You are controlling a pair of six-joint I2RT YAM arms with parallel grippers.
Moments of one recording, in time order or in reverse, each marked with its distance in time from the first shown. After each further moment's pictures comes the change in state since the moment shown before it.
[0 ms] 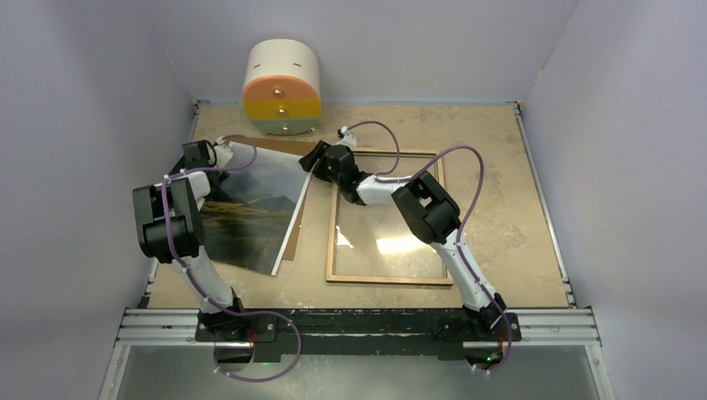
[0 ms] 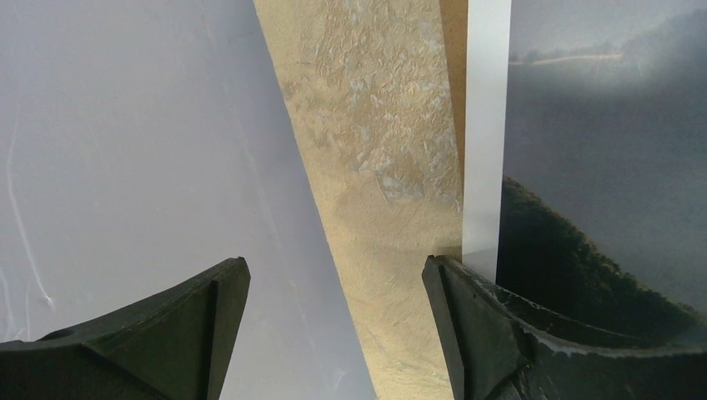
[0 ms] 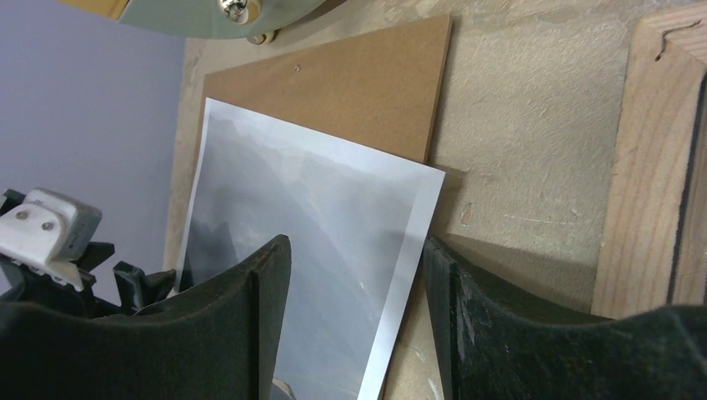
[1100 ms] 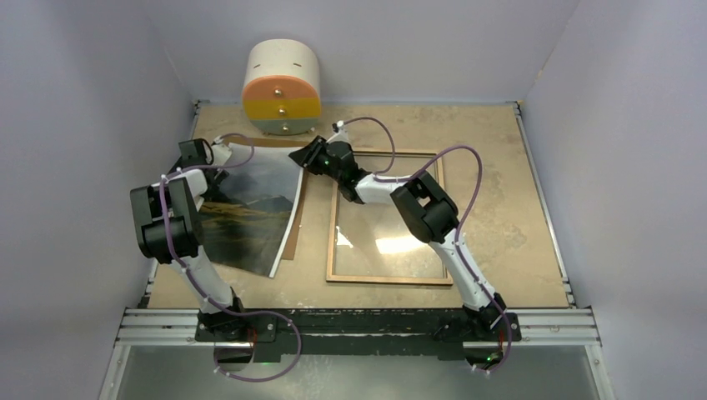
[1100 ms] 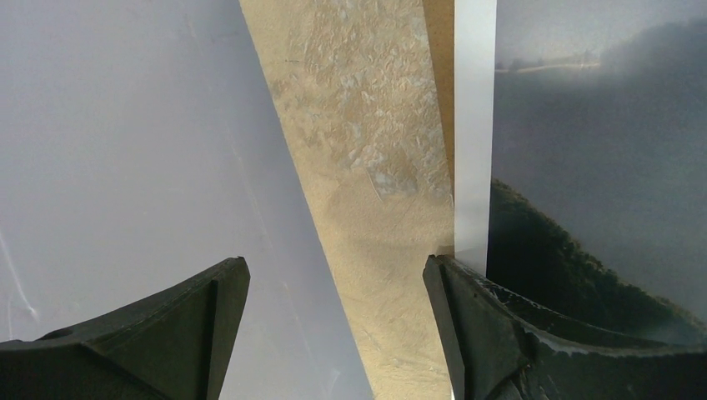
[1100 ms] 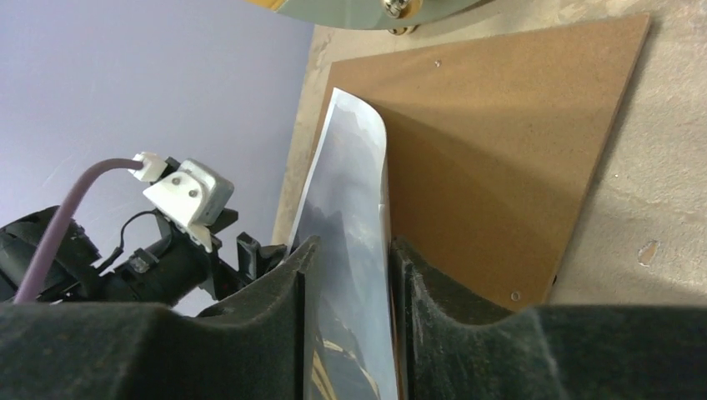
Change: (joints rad) left arm 0.012 -0.003 0.025 -0.050 0.036 -0.006; right arm -0.003 0.013 0.016 0.190 -0.175 0.101
